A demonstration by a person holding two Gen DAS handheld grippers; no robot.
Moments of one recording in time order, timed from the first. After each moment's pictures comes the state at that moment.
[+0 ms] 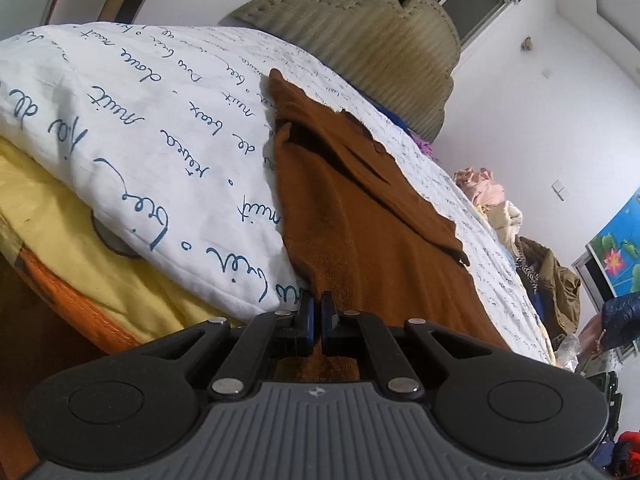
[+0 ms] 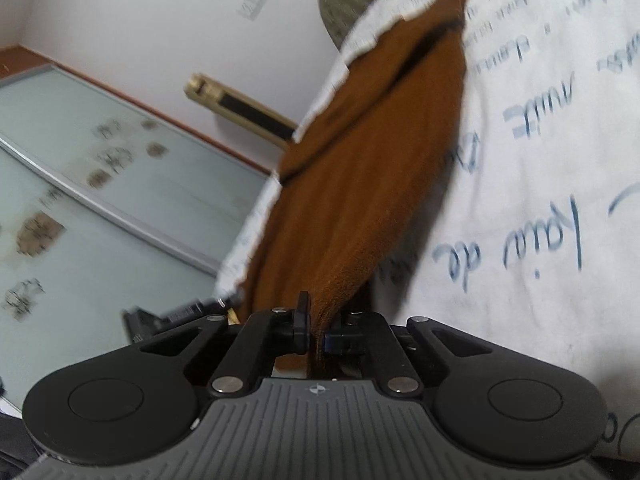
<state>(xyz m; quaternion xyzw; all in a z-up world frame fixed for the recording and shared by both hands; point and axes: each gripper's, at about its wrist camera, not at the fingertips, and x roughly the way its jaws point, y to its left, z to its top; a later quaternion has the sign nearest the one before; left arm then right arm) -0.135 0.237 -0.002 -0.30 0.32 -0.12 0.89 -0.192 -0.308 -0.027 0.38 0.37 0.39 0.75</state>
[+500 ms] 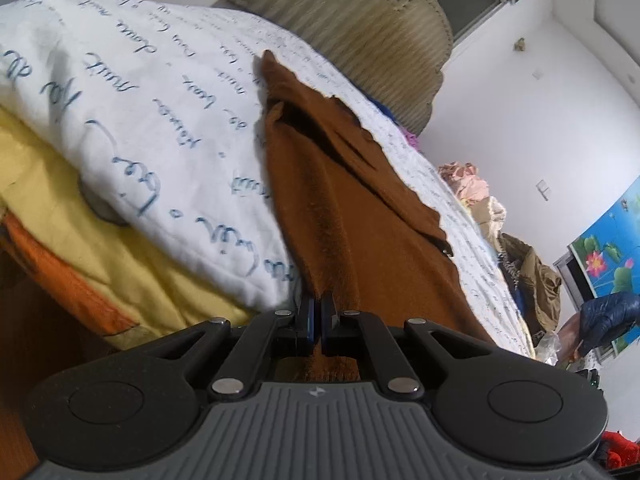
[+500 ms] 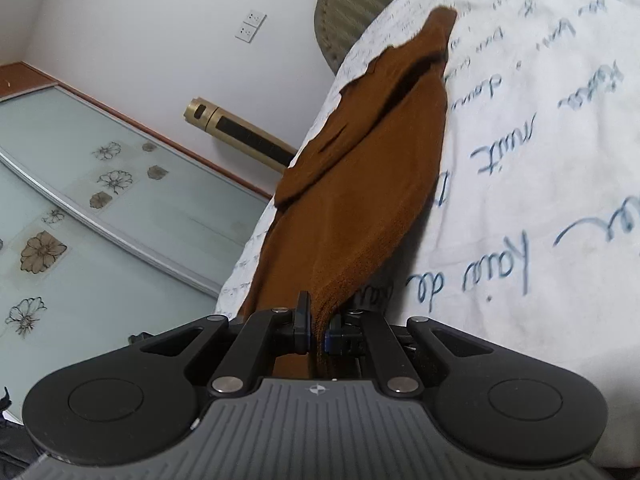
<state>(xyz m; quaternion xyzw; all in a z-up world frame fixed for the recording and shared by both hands) -0.134 0.237 -0.013 -0.32 0.34 -0.15 0.87 -0.187 -0.328 -0.028 0.39 0.36 0.37 0.77</state>
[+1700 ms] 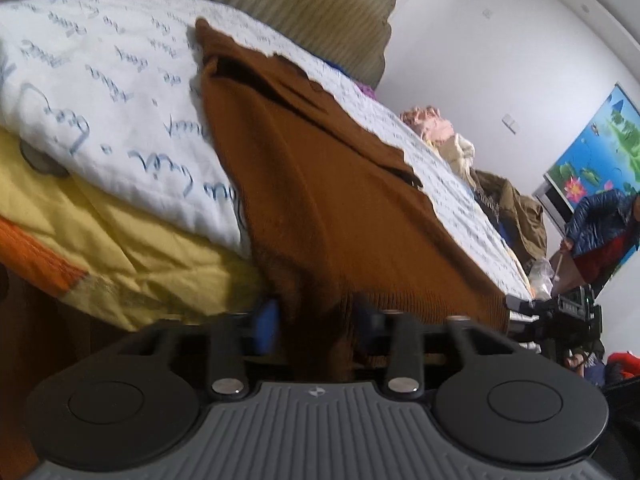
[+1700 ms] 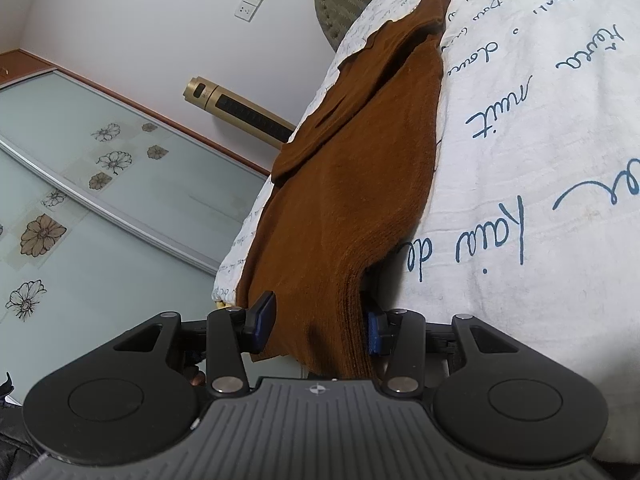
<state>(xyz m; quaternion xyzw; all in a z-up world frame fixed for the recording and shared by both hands) -0.155 0.203 -0.024 -0.24 0.35 -0.23 0.87 -0.192 -0.335 -0.047 0.38 0.37 0.39 0.75</state>
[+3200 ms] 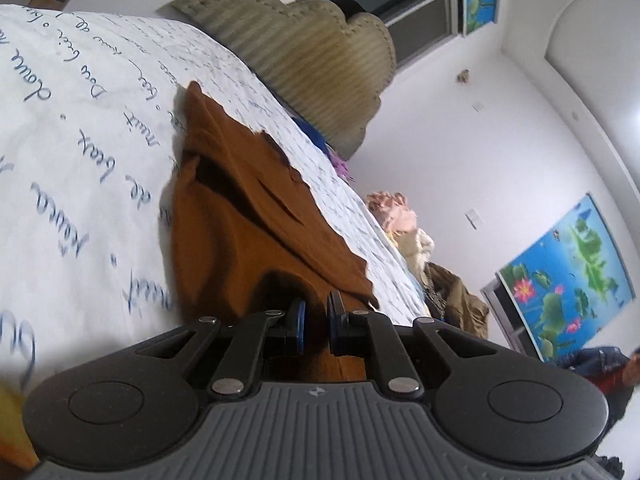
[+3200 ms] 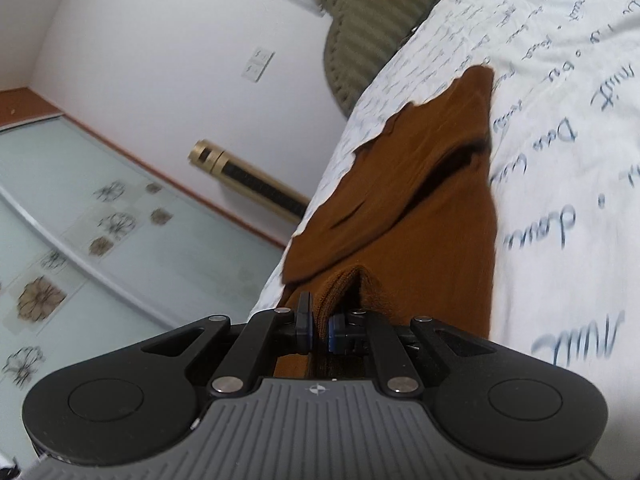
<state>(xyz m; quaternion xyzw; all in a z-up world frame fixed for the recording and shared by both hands) -0.064 0.244 0.009 -0.38 0.27 -0.24 0.85 -0.100 -0.325 -0.001 0.41 0.30 0.35 0.78</state>
